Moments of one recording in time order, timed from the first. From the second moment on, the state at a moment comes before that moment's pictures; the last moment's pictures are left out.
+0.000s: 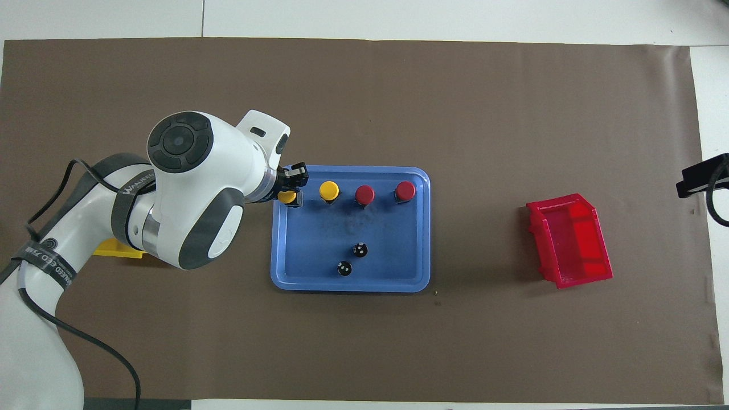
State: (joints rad) left arm -0.12 0.20 -0.43 -1.91 -0.02 2.16 -0.75; right arm 0.00 0.01 -0.10 -1.53 -0.05 1.41 -0.11
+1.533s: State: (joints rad) left arm -0.10 0.21 -0.41 -1.84 0.07 2.03 -0.73; right arm 0.00 0.01 -0.10 -1.53 -0.05 1.41 -0.11
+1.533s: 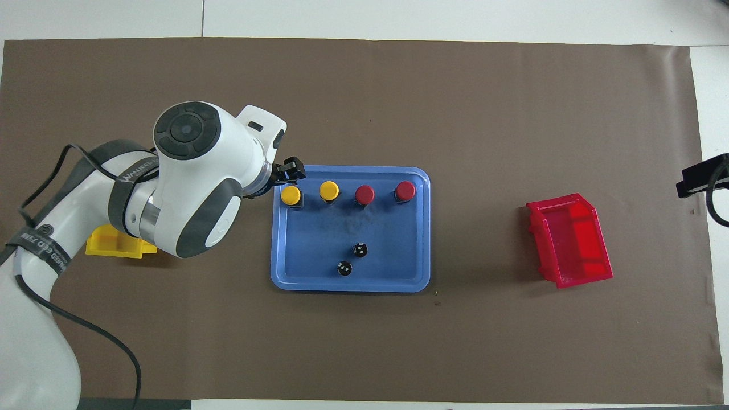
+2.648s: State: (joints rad) left arm -0.13 -0.07 0.01 -1.72 0.02 1.60 0.04; right arm 0.00 0.01 -0.10 -1.53 -0.05 1.41 -0.11
